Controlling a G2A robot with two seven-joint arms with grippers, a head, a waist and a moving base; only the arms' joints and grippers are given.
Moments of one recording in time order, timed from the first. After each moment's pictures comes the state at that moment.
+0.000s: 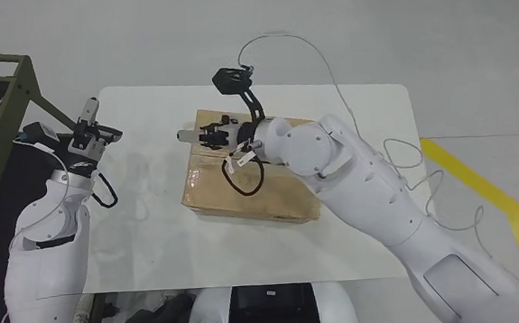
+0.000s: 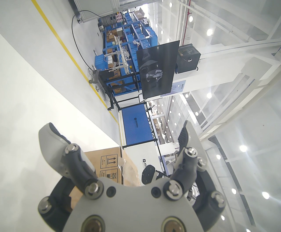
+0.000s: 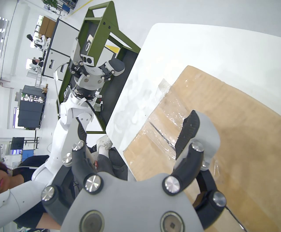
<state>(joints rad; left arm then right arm) 1.45 -1.04 -1.78 -1.56 -0.34 -0.27 -0.42 -0.70 -1.46 0.77 -1.52 -0.29 0.19 0.72</state>
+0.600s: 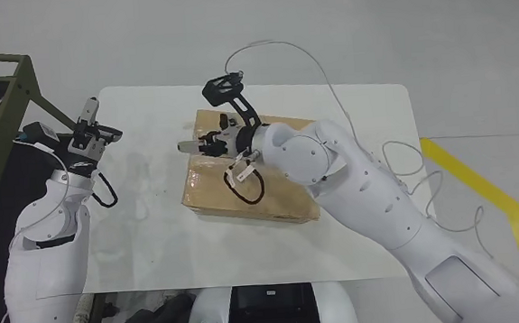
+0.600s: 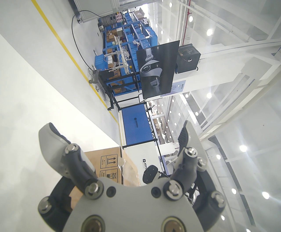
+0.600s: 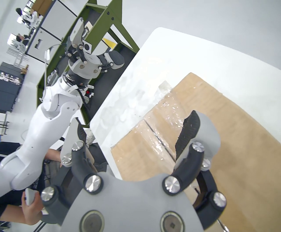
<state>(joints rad) 1.45 -1.04 -1.78 -1.56 -0.34 -0.27 -0.42 -0.69 -1.45 0.73 -1.53 -0.50 0.10 0.75</state>
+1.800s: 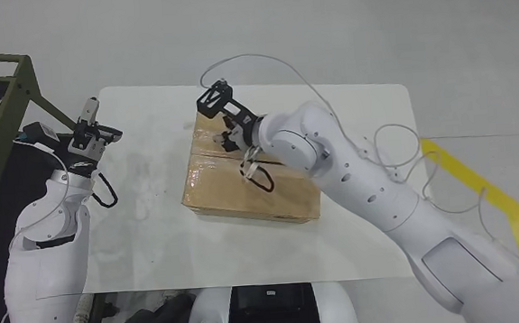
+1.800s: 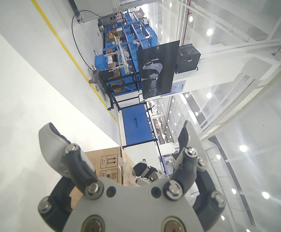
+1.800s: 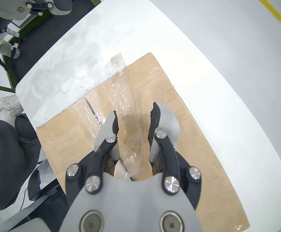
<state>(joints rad) 1.45 -1.04 -1.78 -1.56 -0.34 -0.27 -0.42 -0.58 -1.48 0.67 -1.41 -0.82 -0.04 0.95</state>
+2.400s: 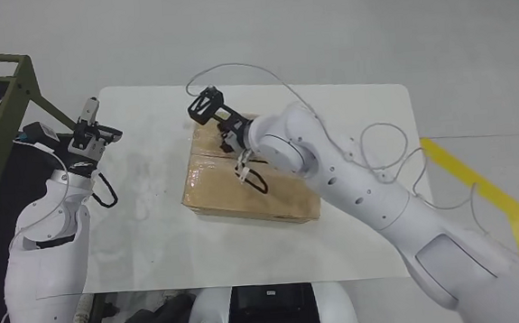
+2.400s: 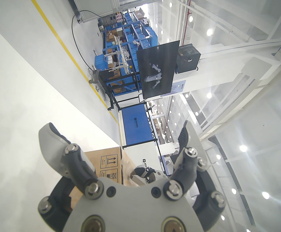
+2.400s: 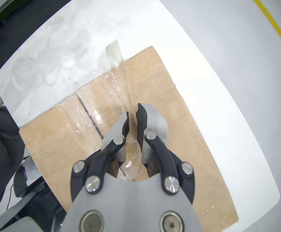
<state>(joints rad) 1.45 -1.04 -1.78 -1.56 -0.34 -0.27 -0.42 -0.55 -1.51 0.62 -1.38 -0.90 -0.02 1.00</state>
